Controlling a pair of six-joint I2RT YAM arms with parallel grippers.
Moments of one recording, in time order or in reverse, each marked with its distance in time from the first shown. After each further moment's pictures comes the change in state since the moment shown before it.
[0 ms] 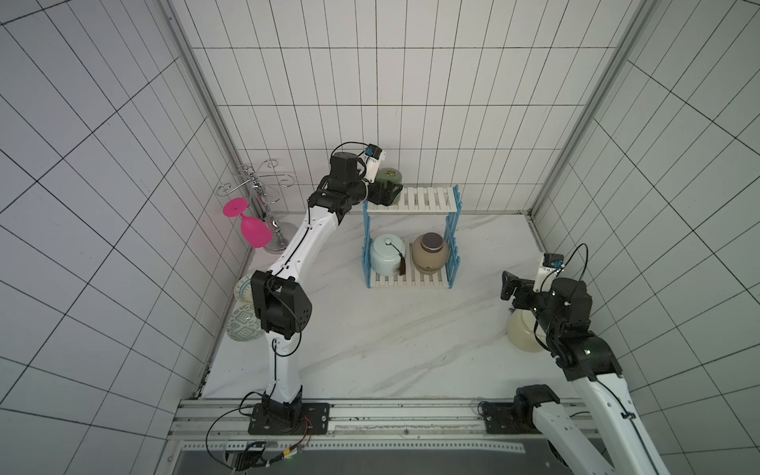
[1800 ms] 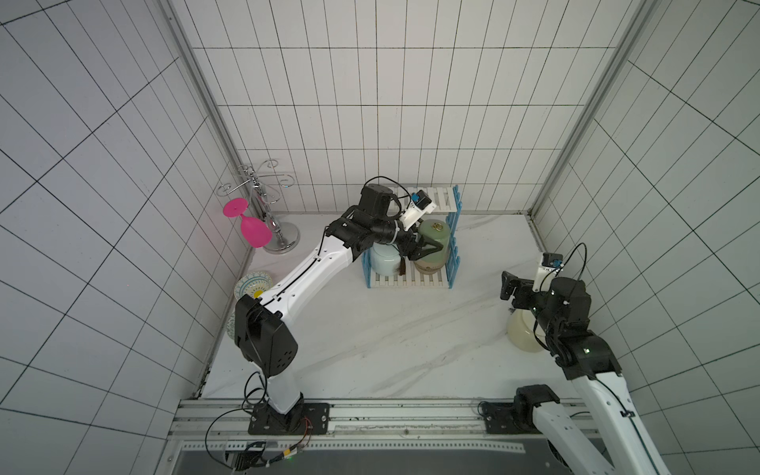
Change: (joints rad) left arm -0.283 -0.306 -0.423 -0.051 0.330 0.218; right arm 0.000 0.005 0.000 0.000 0.001 0.000
